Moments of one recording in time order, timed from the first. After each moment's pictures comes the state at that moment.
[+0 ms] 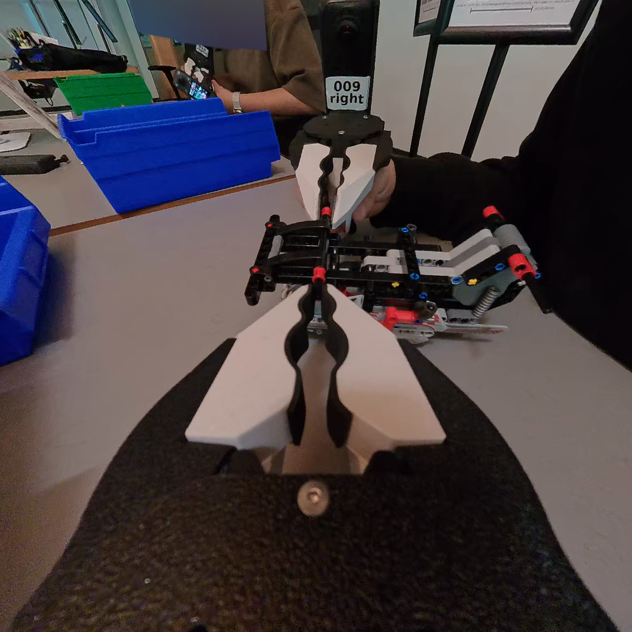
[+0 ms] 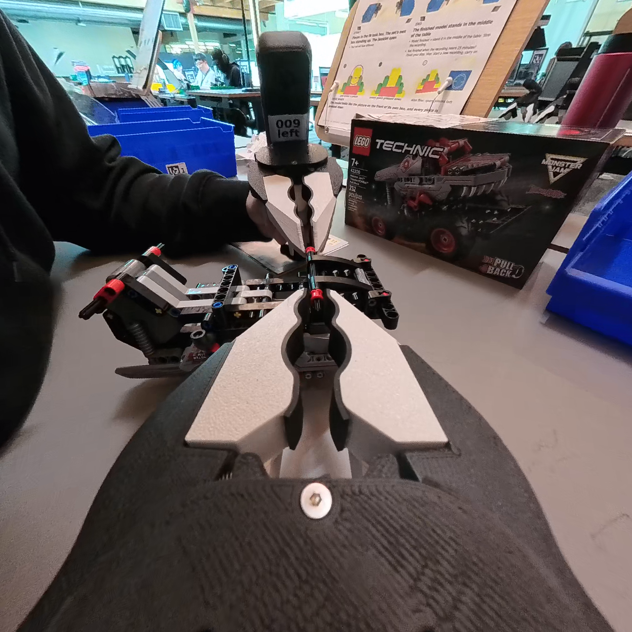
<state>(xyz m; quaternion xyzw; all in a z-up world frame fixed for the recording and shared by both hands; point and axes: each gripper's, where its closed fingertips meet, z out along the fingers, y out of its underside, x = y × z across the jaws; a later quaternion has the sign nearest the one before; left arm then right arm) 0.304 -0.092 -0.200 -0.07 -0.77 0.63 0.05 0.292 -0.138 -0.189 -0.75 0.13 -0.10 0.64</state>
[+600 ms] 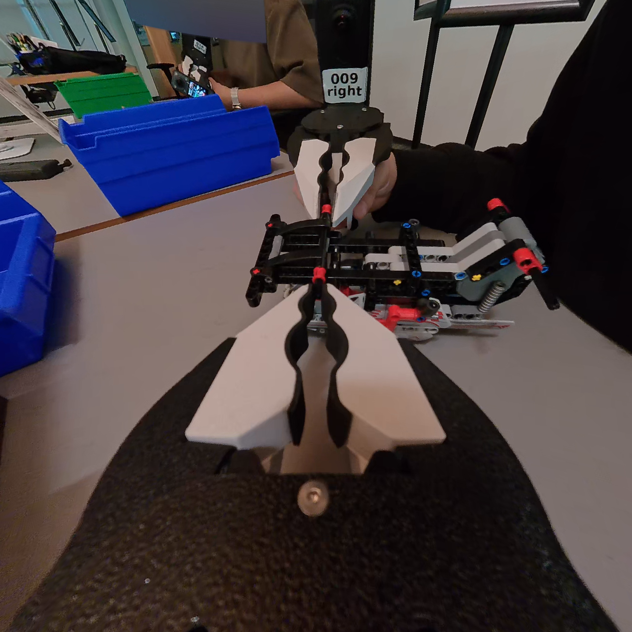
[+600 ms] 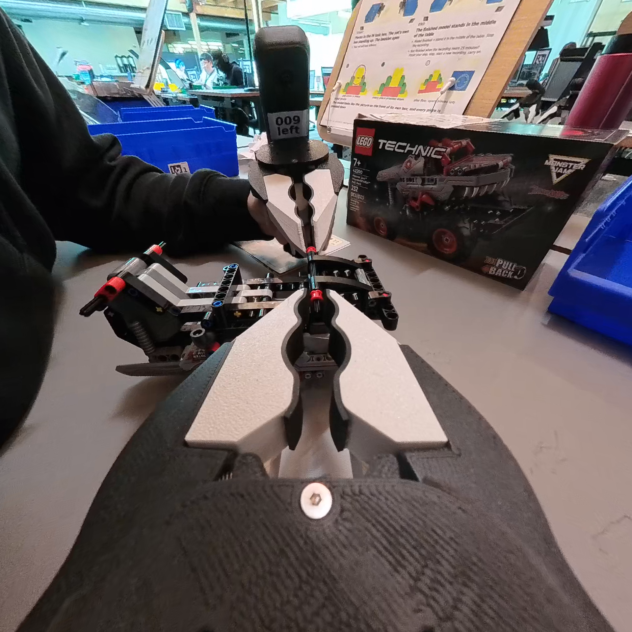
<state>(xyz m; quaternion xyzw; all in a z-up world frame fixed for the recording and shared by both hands) 0.304 -0.093 -0.200 -0.08 -0.78 0.62 0.04 0.291 -0.138 -0.189 -0.75 0.13 -0.10 0.64</state>
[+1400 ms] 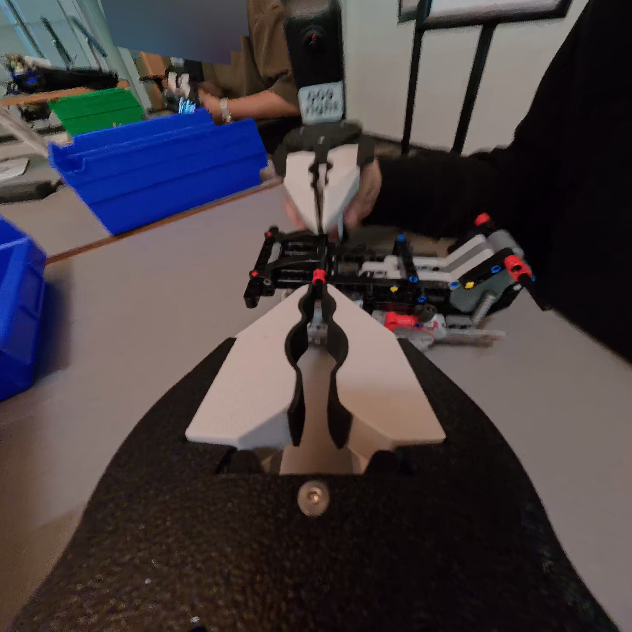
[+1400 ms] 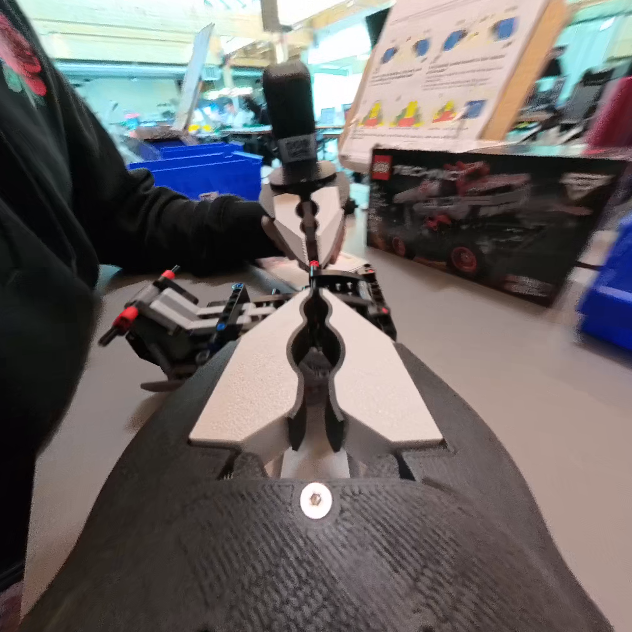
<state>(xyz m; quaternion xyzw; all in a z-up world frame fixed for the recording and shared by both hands) 0.287 -0.099 -0.191 -0.11 -0.77 0.62 0.03 0.279 -0.135 -0.178 -0.72 0.11 -0.07 0.68</state>
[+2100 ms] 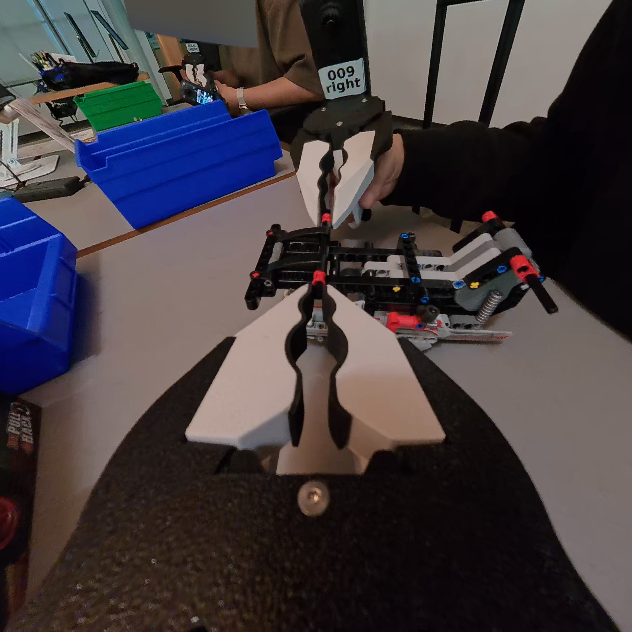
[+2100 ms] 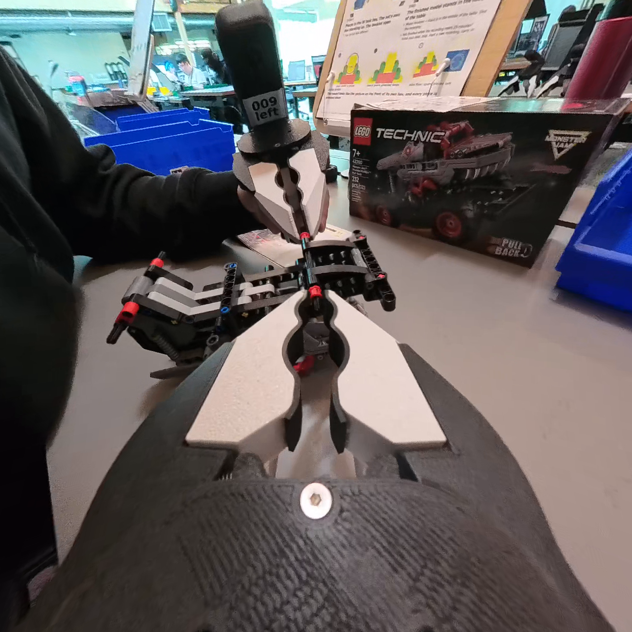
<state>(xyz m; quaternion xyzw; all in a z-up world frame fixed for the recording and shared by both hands) 0.293 -0.092 -0.190 -0.10 -0.79 0.61 0.00 0.279 -0.145 -0.187 -0.75 0.16 -0.08 0.64</state>
